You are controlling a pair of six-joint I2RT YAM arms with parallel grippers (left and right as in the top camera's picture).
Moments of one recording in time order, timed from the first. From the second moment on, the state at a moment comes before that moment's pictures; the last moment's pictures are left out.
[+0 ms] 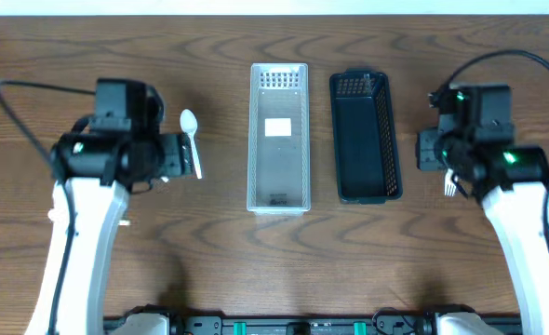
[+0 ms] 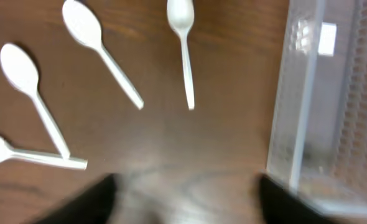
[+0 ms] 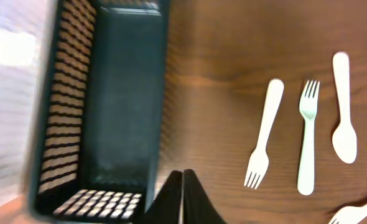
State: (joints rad) left arm -0.06 1.36 1.32 -1.14 0.02 -0.17; right arm 0.07 1.34 1.18 -0.87 0.02 0.02
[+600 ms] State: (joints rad) left arm -0.14 1.77 1.32 -0.92 0.03 -0.18; right arm 0.07 1.72 1.18 -0.69 0.06 0.02
